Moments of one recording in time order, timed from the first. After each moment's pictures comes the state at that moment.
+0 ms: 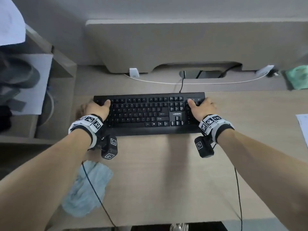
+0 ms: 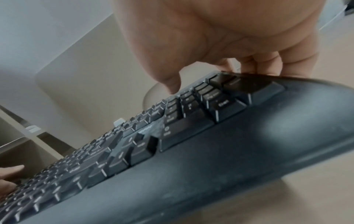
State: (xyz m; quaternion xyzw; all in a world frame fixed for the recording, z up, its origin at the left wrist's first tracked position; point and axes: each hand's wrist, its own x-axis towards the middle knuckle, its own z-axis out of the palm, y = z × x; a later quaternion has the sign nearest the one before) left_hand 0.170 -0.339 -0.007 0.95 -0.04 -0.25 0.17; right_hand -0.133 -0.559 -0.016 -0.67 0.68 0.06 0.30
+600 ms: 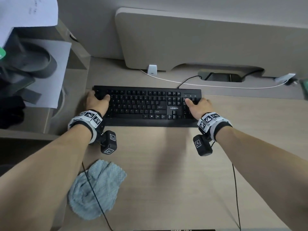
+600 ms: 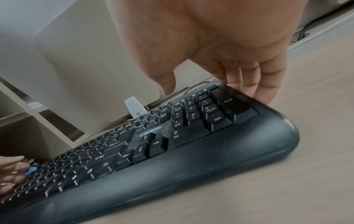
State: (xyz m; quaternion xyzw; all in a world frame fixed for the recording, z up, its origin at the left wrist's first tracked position) left_hand 0.222 -0.310 -0.022 0.92 -0.05 -0.24 0.30; right_hand -0.054 -0.537 -0.041 -0.71 0.63 0.09 0.28
